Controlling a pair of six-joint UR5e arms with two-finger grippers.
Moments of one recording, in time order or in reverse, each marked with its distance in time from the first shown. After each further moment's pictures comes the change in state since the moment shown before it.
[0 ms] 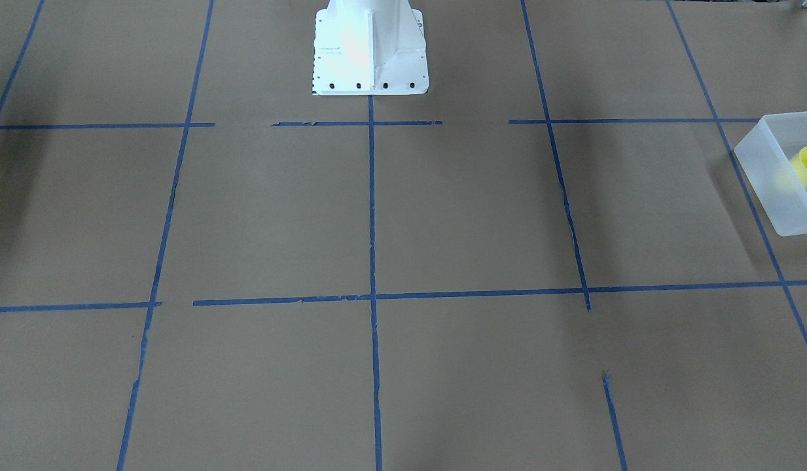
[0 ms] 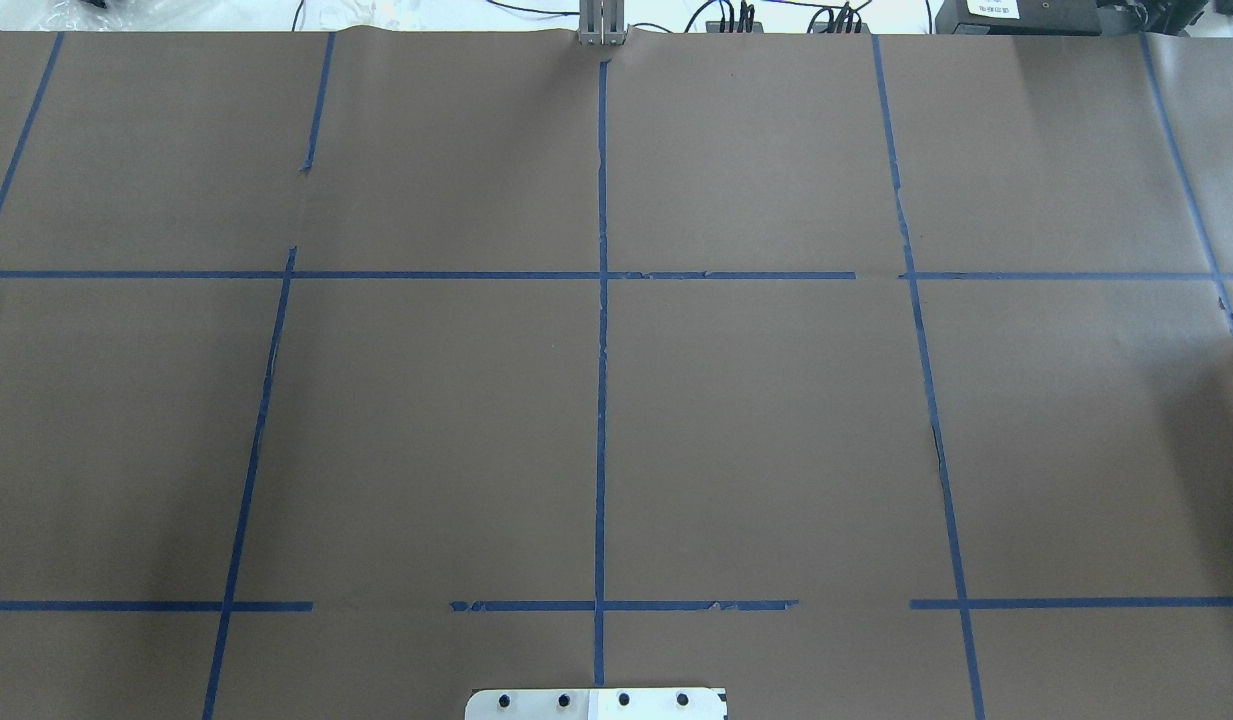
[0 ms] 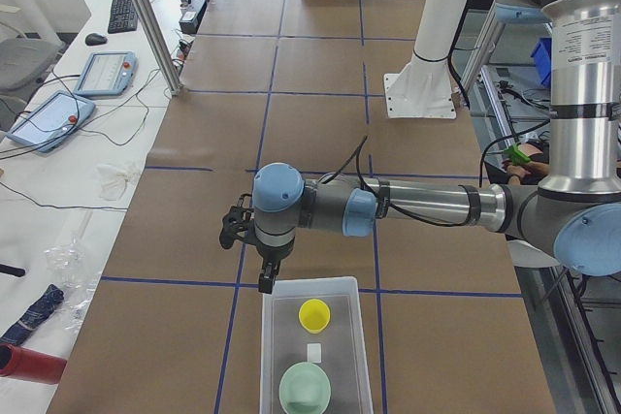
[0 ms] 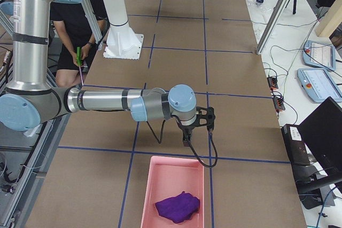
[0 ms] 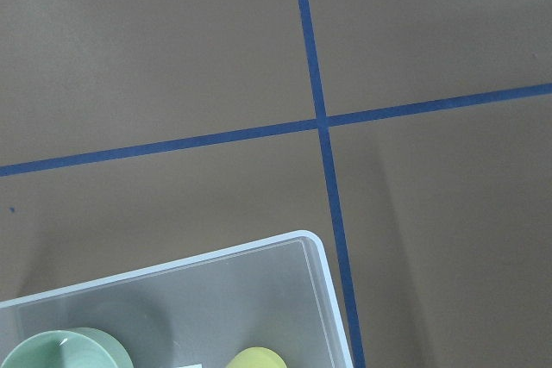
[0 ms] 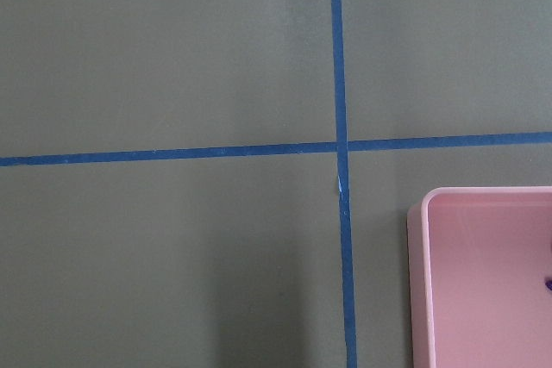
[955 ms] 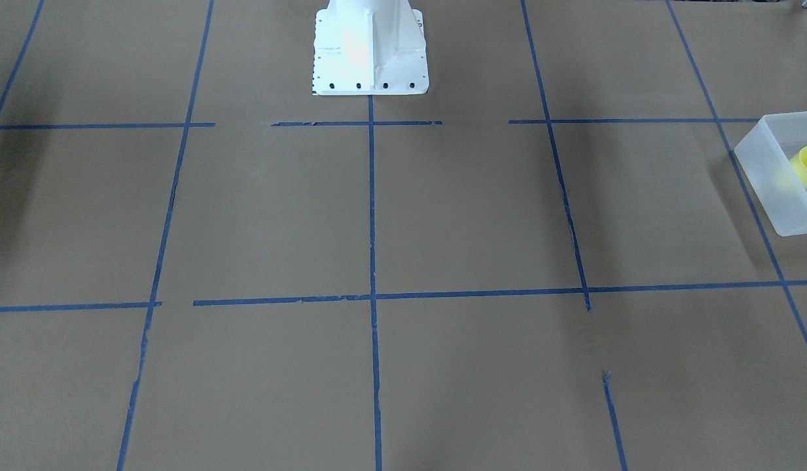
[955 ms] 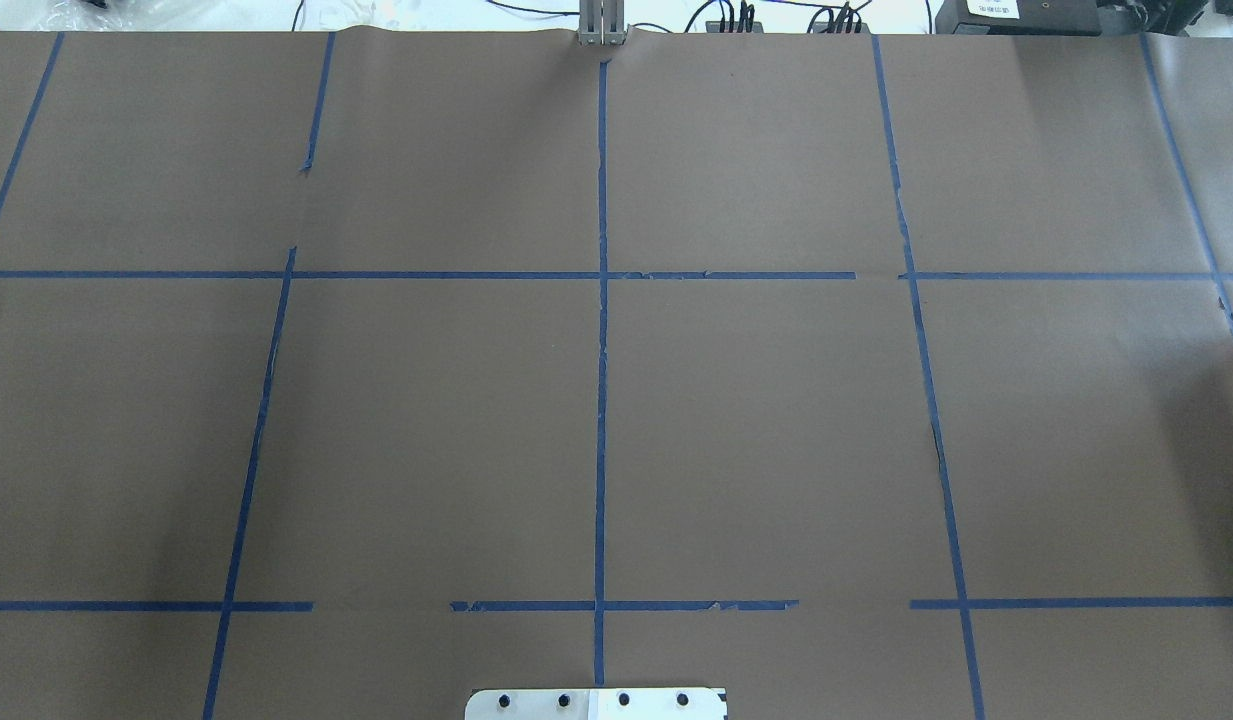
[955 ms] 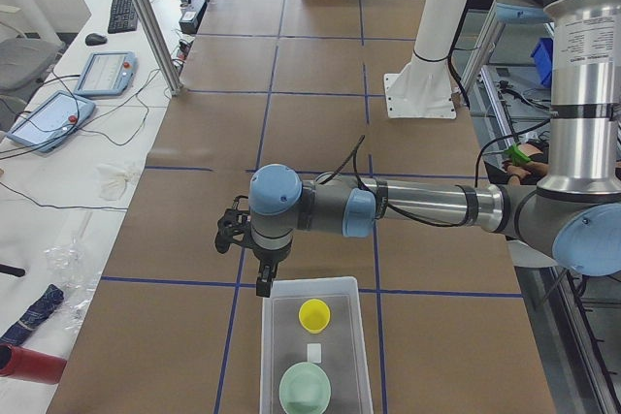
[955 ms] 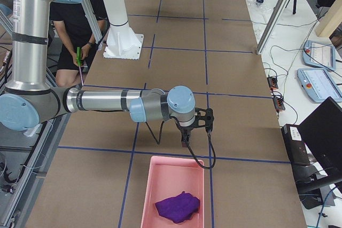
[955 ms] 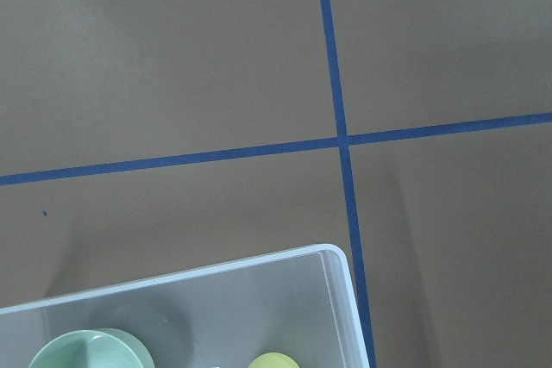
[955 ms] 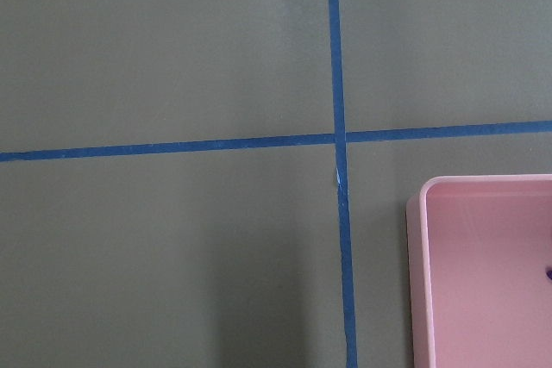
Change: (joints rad) left arm -0.020 -0.006 0.009 0.015 -0.023 -0.004; right arm 0.000 -0.010 -0.001 -0.001 0.005 0.001
